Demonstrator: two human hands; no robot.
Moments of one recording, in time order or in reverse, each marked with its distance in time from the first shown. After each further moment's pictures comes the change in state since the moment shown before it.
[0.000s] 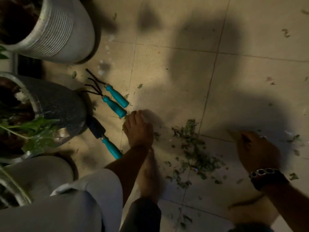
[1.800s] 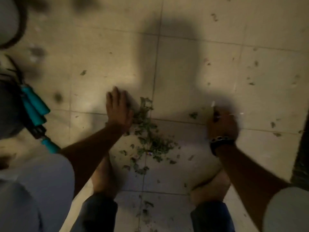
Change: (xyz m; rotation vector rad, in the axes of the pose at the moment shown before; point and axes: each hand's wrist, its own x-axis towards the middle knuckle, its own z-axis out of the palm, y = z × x) left_hand 0.005 0.073 0.057 0.048 -0.113 0.340; right_hand -0.024 0.119 -0.003 0.037 -0.081 0.315
